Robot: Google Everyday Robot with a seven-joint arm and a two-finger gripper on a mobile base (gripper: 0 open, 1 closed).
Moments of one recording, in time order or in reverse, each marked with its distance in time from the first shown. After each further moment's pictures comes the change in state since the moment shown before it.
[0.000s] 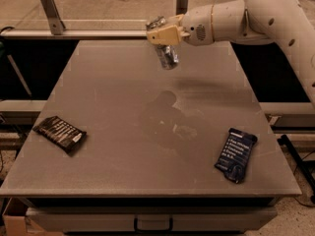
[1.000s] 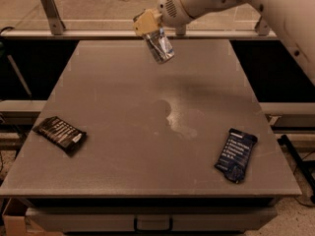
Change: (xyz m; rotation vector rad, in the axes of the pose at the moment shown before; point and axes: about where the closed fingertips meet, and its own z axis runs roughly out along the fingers) arm -0.022 0.000 0.032 0.221 0.304 0.172
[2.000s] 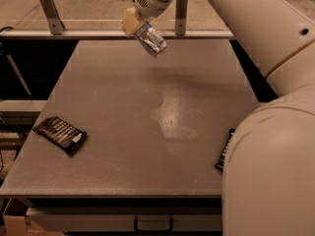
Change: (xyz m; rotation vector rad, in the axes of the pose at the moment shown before) arm -0.010 -0.021 0.052 0.115 0.288 -0.057
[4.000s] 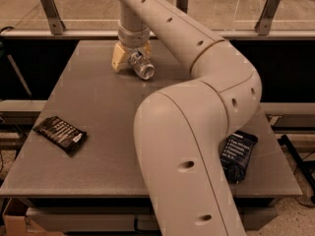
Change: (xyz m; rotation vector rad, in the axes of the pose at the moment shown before) arm 0.060 -0.024 0.136 0.101 0.432 0.228
